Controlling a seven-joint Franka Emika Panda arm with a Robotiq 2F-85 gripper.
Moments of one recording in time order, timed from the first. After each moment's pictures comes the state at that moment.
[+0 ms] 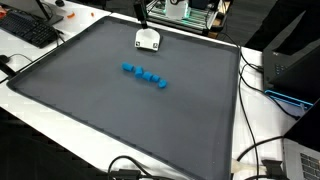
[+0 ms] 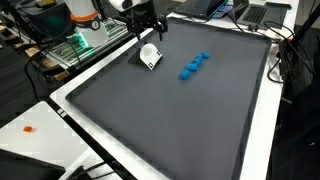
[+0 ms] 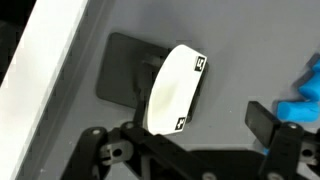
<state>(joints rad) -0.03 -0.11 -0.02 -2.56 0.26 2.36 0.81</state>
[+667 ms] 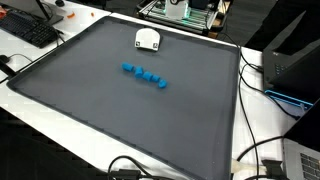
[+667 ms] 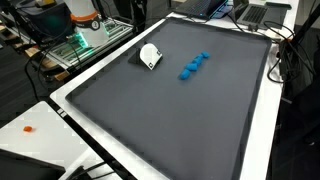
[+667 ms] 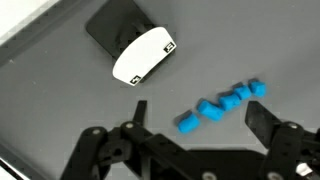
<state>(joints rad) 0.00 -0.28 0.04 -2.43 0.13 2.19 0.48</state>
